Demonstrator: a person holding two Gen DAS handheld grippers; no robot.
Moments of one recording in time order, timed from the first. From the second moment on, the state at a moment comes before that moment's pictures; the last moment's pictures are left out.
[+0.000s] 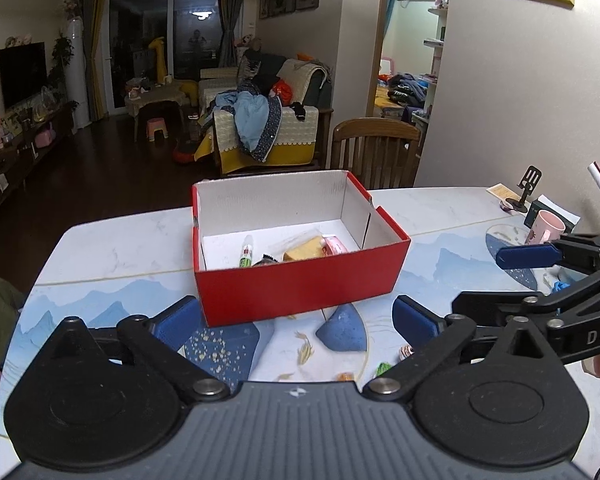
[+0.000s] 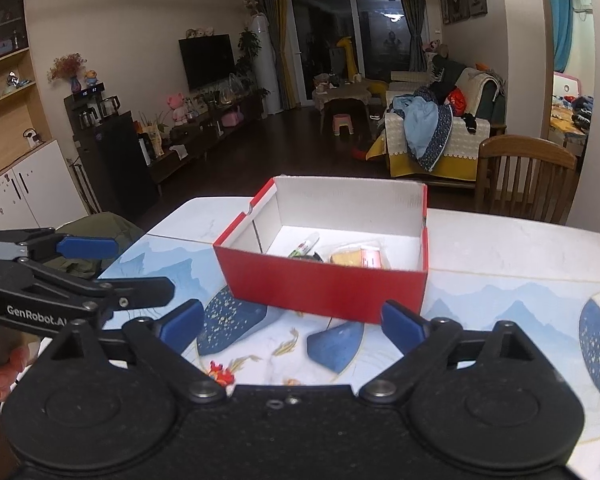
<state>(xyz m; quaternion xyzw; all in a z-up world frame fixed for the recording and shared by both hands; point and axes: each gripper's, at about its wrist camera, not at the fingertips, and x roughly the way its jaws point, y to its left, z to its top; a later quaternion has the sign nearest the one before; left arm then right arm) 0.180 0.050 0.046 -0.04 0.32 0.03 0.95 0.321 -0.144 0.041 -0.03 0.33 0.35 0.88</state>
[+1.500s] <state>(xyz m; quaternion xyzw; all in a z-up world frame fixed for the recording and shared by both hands) 0.116 -0.014 -0.131 0.00 0.44 -0.07 0.90 0.319 -0.150 -0.102 -0.08 0.44 0.28 0.85</state>
